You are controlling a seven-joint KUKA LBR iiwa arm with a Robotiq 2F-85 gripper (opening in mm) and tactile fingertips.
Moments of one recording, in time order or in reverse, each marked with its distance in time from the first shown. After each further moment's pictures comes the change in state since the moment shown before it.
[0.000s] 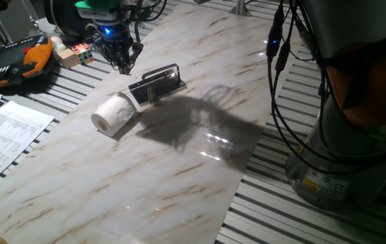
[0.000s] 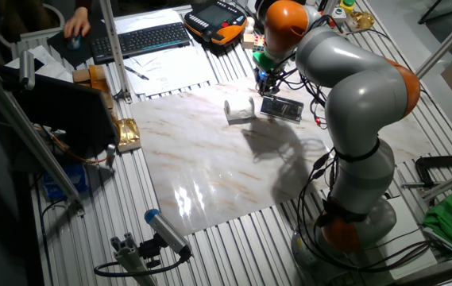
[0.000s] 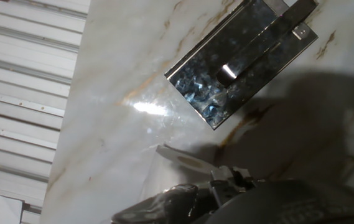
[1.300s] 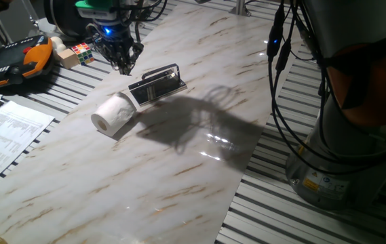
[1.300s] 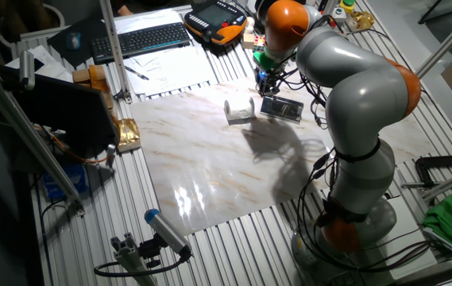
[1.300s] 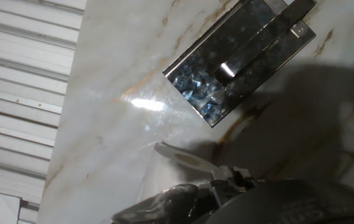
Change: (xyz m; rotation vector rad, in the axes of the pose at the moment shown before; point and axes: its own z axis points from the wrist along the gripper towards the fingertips) arm 0.003 -0.001 -0.001 -0.001 -0.010 0.033
